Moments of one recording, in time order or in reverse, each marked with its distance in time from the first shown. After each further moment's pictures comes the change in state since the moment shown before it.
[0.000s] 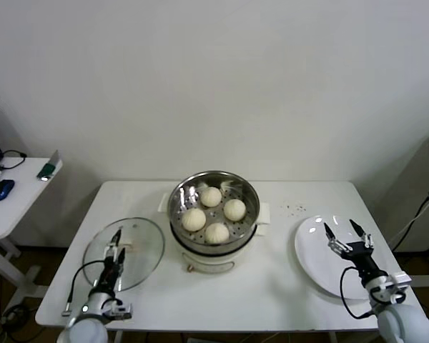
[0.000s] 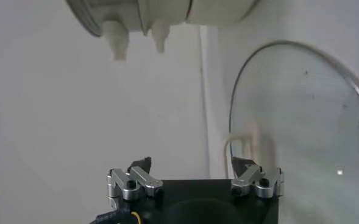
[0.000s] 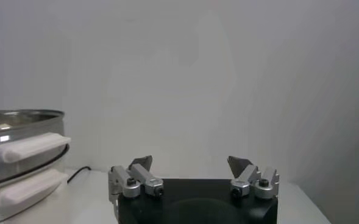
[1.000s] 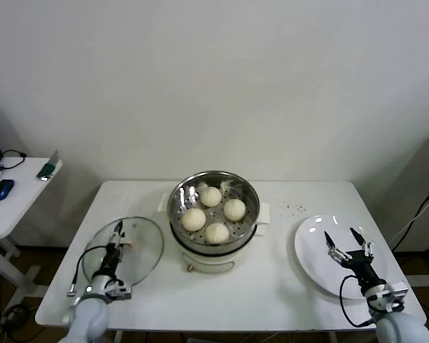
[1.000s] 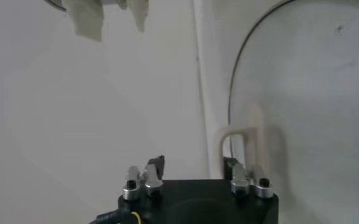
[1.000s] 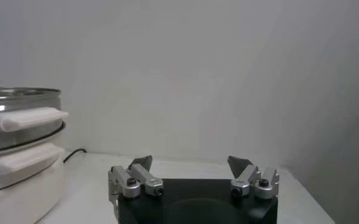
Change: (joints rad) left arm -0.163 0.024 0.033 0.187 -0.011 -0.022 -0.031; right arm -0.007 0.058 0.028 -0.036 -0.082 0.014 -0.028
